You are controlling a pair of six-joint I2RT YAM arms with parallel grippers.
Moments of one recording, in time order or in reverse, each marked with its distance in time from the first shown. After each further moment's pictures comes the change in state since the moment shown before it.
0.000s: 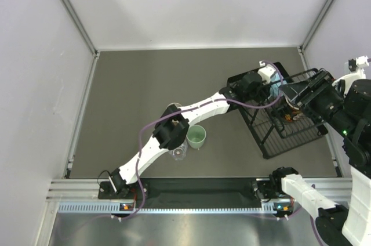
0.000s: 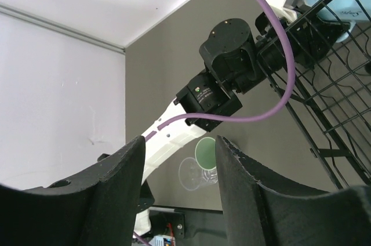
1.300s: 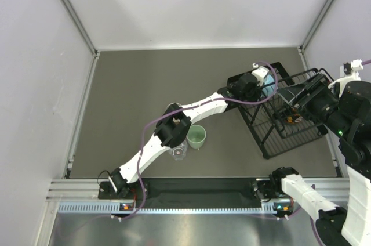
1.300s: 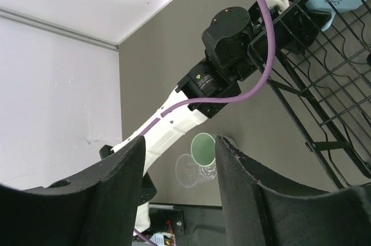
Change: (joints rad) left arm 0.030 0.065 0.000 -0.018 -0.044 -0.002; right arm 0.000 -0.023 -0.069 0.005 0.006 0.019
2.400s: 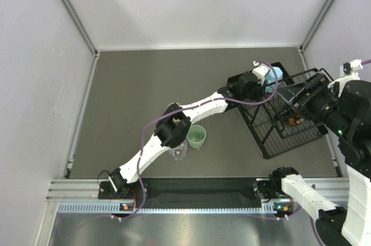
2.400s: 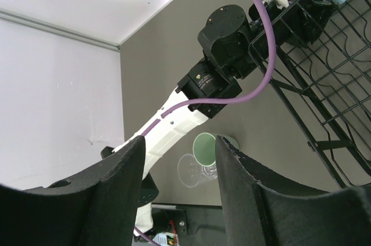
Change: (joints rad) left arm -0.003 0.000 0.008 0.055 0.003 -0.005; right arm 0.000 0.000 -0.002 0.002 0.000 0.014
